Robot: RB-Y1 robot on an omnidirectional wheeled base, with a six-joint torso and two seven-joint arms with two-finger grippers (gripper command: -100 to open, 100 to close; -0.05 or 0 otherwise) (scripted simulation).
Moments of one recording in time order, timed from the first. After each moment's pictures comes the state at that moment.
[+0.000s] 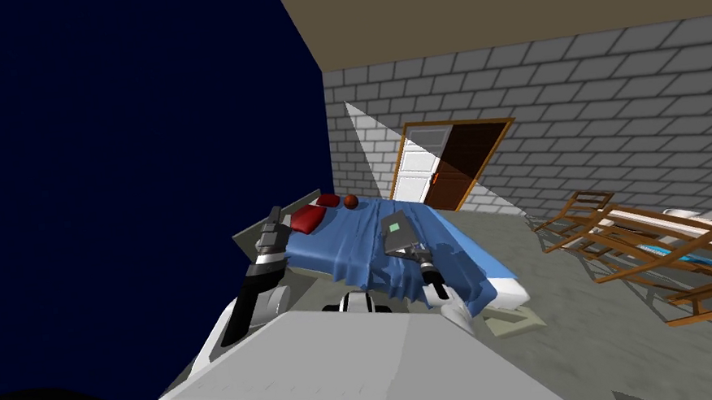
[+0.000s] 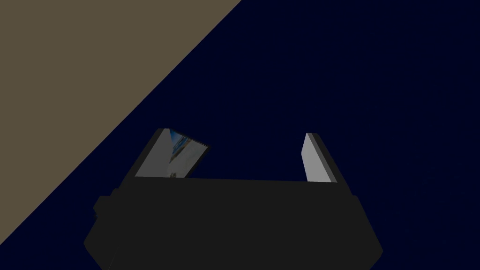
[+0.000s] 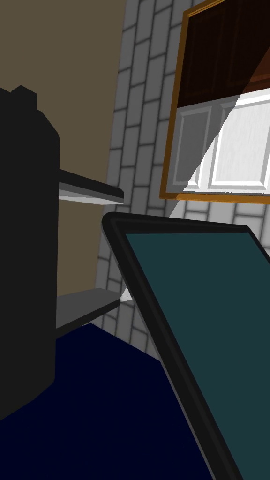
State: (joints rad) left arm 0.49 0.01 0.08 -2.33 -0.05 -0.36 -0.06; right arm -0.12 -0.21 -0.38 -0.81 0.34 -0.64 1.23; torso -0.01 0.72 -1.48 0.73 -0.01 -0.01
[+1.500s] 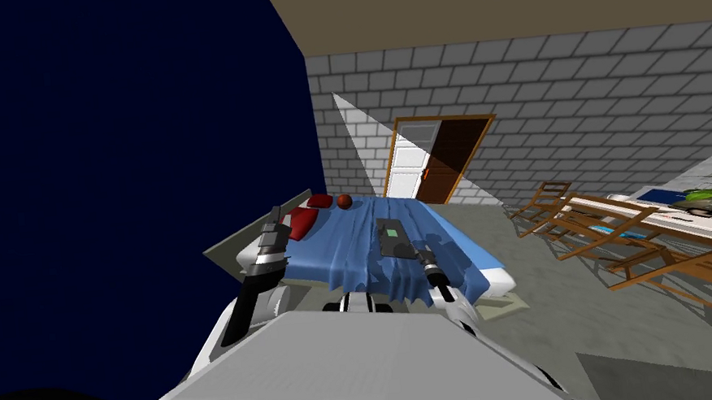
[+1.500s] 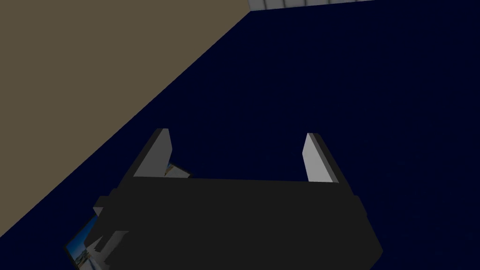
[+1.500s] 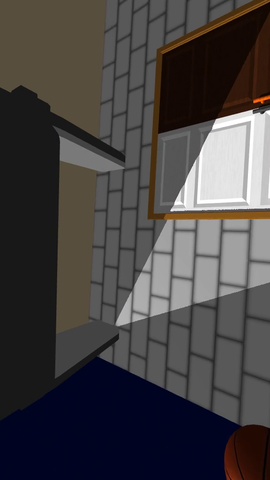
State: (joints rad) left arm 0.49 0.01 0.07 -2.33 -0.05 -0.36 -0.06; right arm -0.21 -0.24 -0.58 -0.62 0.61 -0.80 0.99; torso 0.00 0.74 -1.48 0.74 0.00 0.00
